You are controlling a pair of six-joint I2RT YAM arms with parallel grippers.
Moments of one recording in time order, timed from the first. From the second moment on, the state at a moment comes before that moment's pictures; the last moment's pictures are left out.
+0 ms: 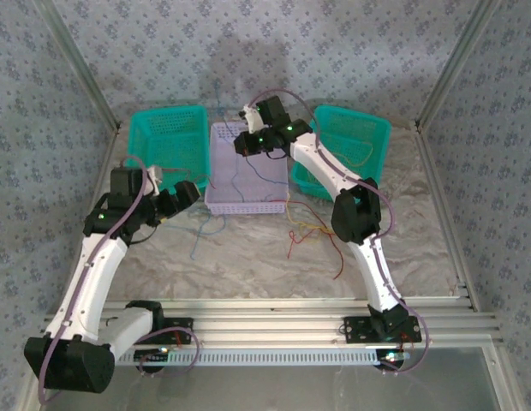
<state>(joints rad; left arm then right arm) -0.11 0.99 0.99 -0.76 0.38 -0.61 0.56 2.34 2.30 -0.71 -0.46 0.25</state>
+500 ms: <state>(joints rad) -0.27 1.20 1.10 -0.65 0.37 -0.69 0.56 2.24 2.08 -0.84 -0.56 0.24</state>
